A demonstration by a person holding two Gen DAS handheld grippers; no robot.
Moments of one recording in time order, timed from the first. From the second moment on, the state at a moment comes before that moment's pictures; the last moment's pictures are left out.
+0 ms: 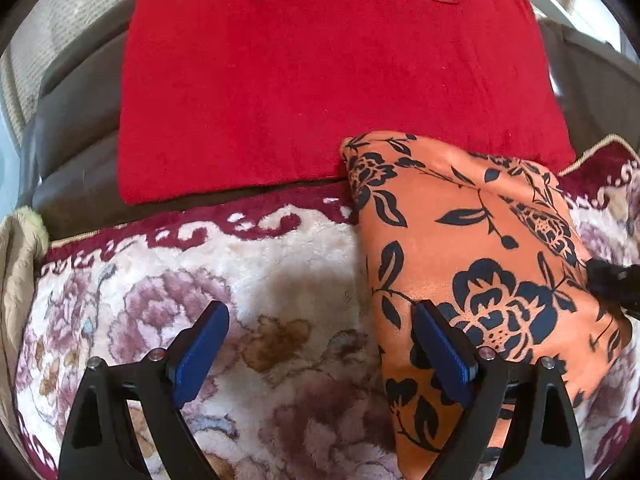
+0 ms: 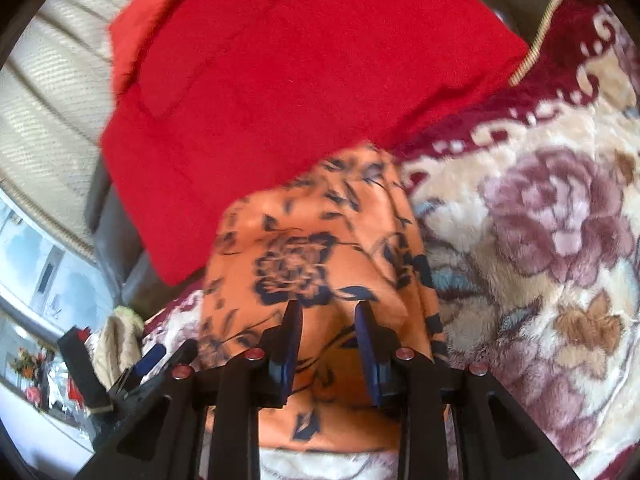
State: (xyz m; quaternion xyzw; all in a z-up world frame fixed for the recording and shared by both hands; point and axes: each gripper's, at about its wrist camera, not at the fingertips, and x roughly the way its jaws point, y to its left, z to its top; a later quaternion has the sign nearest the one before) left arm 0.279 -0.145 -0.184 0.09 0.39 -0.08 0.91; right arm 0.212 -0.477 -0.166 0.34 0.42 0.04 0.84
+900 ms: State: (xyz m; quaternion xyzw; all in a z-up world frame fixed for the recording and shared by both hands) left arm 0.267 -0.129 -0.166 0.09 0.36 -0.07 0.93; right arm 0.207 -0.430 -0.148 0.25 0.42 0.06 0.87
